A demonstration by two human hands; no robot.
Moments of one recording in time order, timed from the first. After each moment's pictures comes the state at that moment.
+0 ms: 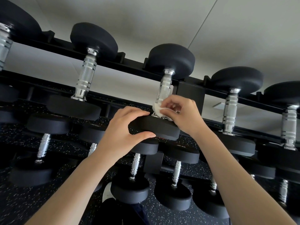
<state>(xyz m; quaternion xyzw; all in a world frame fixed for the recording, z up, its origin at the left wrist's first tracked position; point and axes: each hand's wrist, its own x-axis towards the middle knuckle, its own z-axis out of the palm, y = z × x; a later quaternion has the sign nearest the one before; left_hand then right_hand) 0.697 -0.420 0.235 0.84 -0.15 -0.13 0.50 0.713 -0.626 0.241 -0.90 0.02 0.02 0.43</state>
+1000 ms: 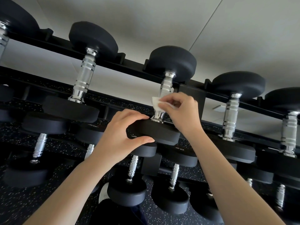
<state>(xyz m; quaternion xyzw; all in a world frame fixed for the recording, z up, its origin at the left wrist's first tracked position) 0.700 -0.418 0.228 0.84 -0.16 -0.12 0.51 0.726 -0.610 0.247 -0.89 0.14 -0.03 0.42</state>
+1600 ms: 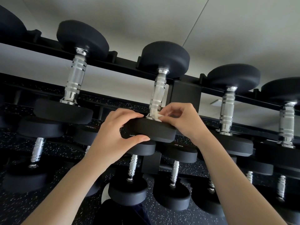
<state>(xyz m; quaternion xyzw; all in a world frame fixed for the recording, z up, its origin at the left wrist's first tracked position) 0.700 -0.420 0.229 0.84 -0.16 -0.12 0.51 0.701 -0.632 0.246 -0.85 0.13 0.11 0.50</state>
